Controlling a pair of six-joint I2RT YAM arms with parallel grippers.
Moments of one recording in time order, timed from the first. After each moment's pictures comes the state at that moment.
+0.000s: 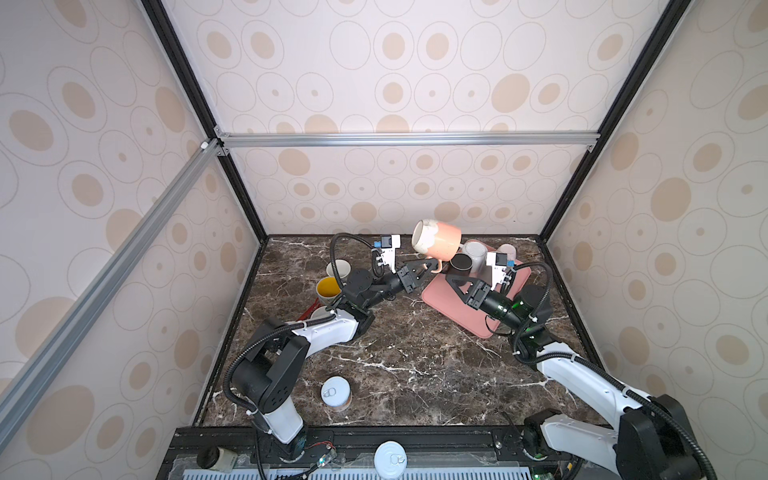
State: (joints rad) left arm -0.61 1.67 0.94 1.10 0.52 -0.98; right arm 0.34 1.15 0.60 0.70 -0.62 0.98
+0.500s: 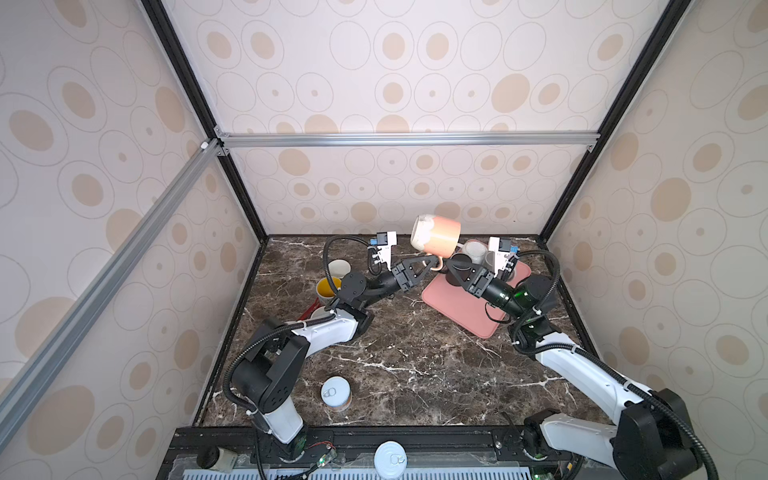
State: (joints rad) left arm -0.61 1.67 0.94 1.25 0.57 -1.14; right arm 0.35 1.18 0.71 0.74 -0.65 1.02
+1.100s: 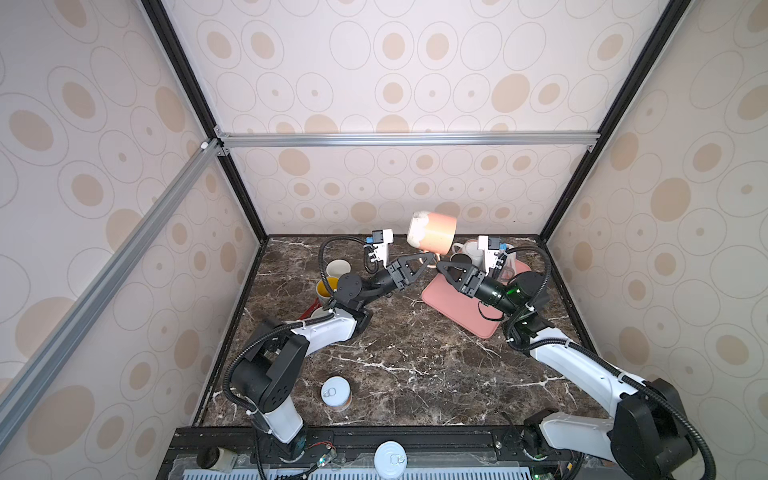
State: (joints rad) left arm -0.60 1.67 0.94 1.31 0.58 -1.20; right arm 0.41 1.23 0.75 0.76 -0.68 1.02
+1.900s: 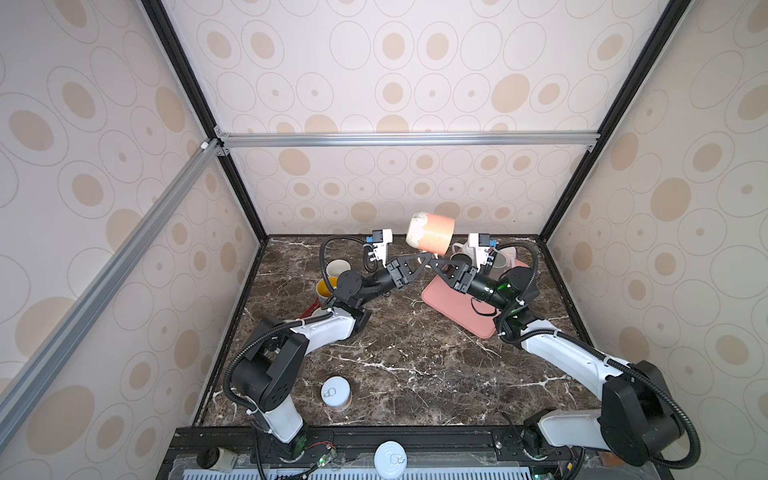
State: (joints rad) left arm -0.59 1.68 0.94 1.27 0.61 -1.23; right arm 0.42 1.33 0.79 0.82 -0.70 1.05
